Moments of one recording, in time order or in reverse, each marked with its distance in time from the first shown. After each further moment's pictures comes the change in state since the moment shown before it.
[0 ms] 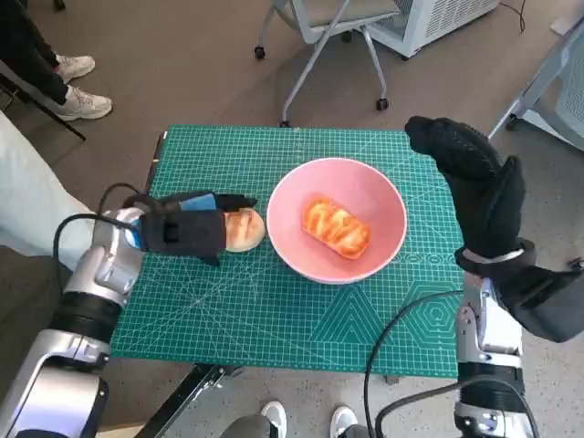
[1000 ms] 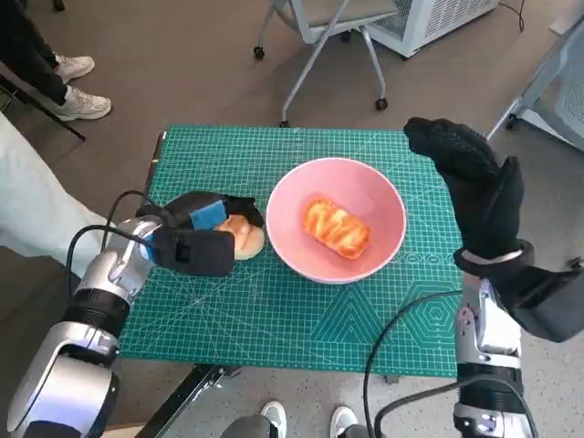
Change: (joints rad) left arm -0.047 -0.014 -0.047 0.210 0.065 -0.270 0.250; right arm 0.003 0.005 0.001 -0.003 0.000 0.006 0.000
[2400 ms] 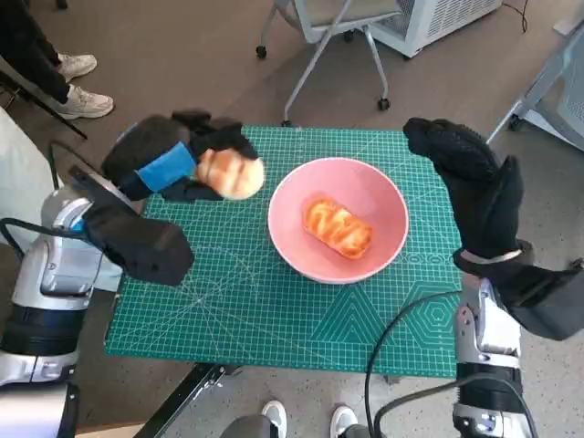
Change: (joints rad) left arm 0.094 0.081 0.265 -0.743 -0.104 0.070 0.019; right arm 0.001 0.002 -0.003 0.007 0.008 0.007 0.007
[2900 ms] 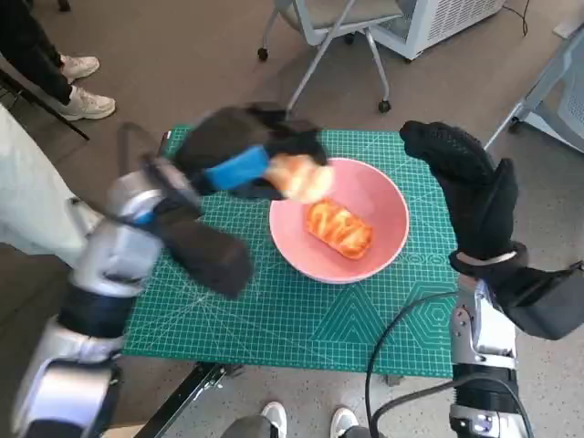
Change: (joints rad) left arm -0.175 -0.179 -0.165 0.147 0.100 -0.025 0.001; right arm 0.000 0.017 0.003 0.009 0.000 -0.004 0.003
